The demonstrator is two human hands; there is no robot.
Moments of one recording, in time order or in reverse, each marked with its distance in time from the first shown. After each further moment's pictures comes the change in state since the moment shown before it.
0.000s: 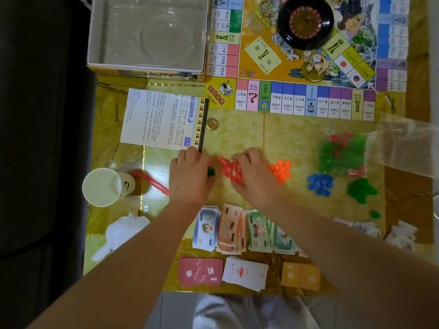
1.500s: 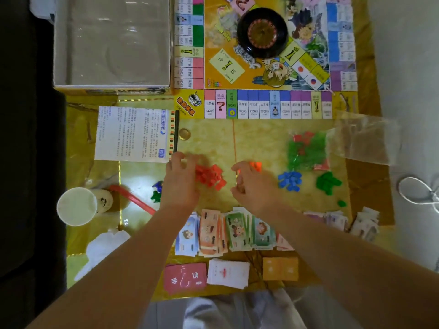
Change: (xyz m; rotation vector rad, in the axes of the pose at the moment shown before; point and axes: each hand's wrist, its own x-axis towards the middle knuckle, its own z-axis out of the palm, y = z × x) left_hand 0.005 0.034 -0.015 -0.217 -0.144 -0.062; right_hand -0.033 0.022 -0.040 0.125 -0.129 0.242
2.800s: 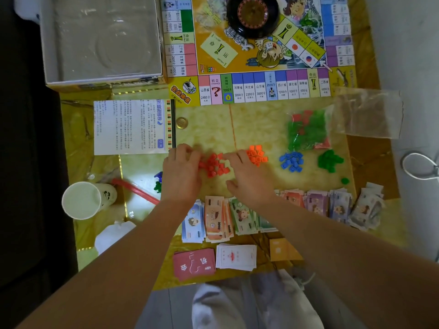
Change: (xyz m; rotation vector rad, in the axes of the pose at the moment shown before) left_hand -0.003 -0.012 0.008 0.149 0.144 0.228; right_hand -0.008 -0.009 0.030 -0.039 0.117 -0.124
